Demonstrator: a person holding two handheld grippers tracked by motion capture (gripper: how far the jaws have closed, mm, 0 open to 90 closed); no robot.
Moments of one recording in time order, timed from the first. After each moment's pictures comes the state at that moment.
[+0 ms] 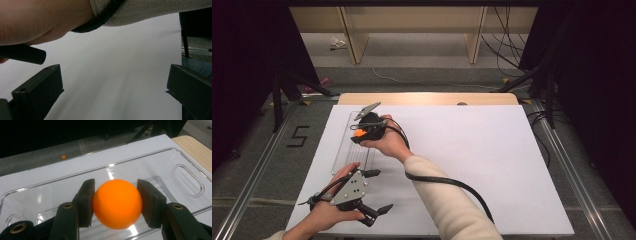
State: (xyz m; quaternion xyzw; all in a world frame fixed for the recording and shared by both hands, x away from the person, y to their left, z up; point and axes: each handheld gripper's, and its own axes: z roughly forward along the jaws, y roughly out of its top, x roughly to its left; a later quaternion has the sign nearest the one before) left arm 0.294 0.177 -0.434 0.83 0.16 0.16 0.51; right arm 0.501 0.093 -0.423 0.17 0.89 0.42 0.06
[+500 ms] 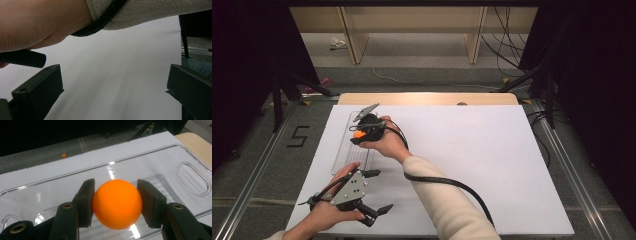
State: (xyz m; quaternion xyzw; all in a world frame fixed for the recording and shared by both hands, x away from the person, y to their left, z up) left arm 0.294 0.177 -0.434 0.83 0.16 0.16 0.51; right arm 0.502 0.097 -0.429 0.17 0.89 0.42 0.06
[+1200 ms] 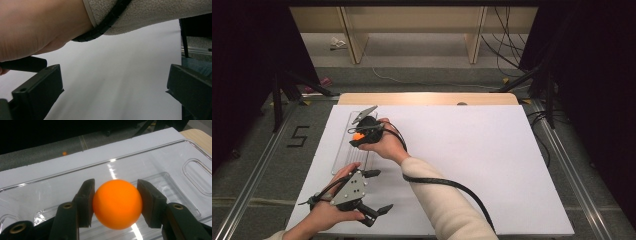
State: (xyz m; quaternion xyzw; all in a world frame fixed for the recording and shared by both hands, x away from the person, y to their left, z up) left arm 0.294 0.177 -0.434 0.83 0.16 0.16 0.51; right arm 0.500 0.102 -0.436 0.17 0.89 0.41 0.06
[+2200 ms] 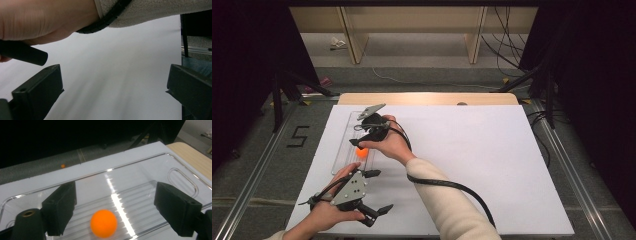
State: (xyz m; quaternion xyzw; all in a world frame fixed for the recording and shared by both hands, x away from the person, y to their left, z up) left arm 0.294 0.176 -0.435 0.83 0.16 0.16 0.51; right arm 0.498 0.084 -0.424 0.18 0.87 0.46 0.07
